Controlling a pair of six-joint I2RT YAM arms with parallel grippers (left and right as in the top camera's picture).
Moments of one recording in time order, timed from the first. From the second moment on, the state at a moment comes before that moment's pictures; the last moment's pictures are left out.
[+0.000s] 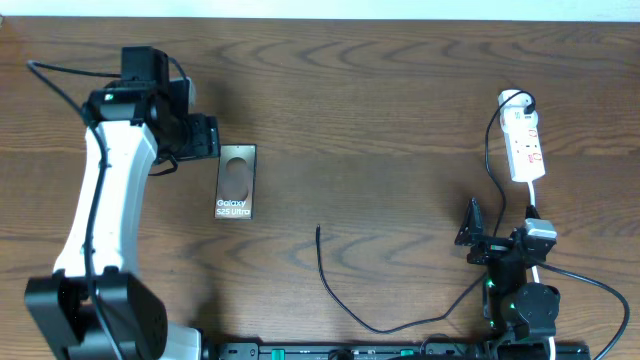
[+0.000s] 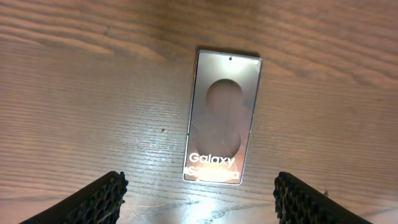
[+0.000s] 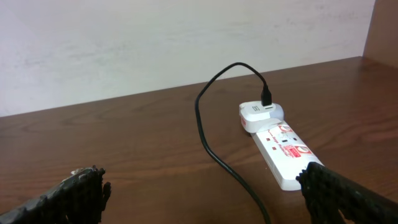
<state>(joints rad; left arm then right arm) 0.05 1.65 1.46 -1.11 0.11 -0.07 0.06 0.01 0.01 -0.06 0.14 0.16</state>
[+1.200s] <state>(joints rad) -0.01 1.83 1.35 -1.02 0.16 -0.07 0.06 0.01 0.01 -0.06 0.14 0.16</state>
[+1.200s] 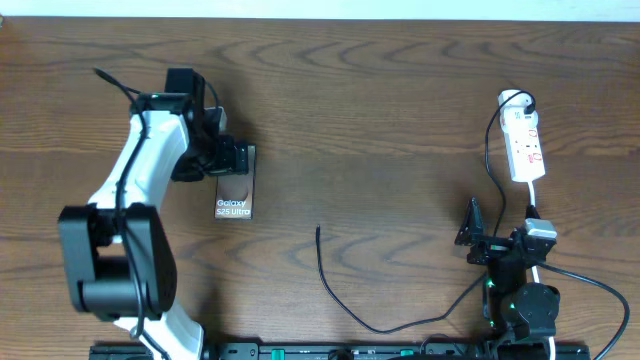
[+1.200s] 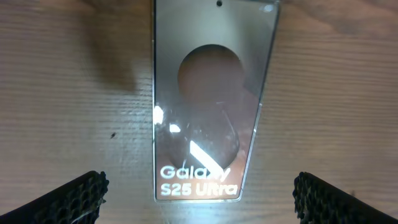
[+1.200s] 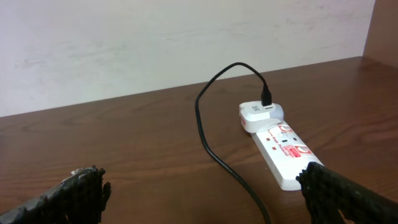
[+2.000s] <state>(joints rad) -0.11 1.95 1.35 -0.93 0.02 -0.12 0.06 0.01 0.01 -0.06 0.14 0.16</state>
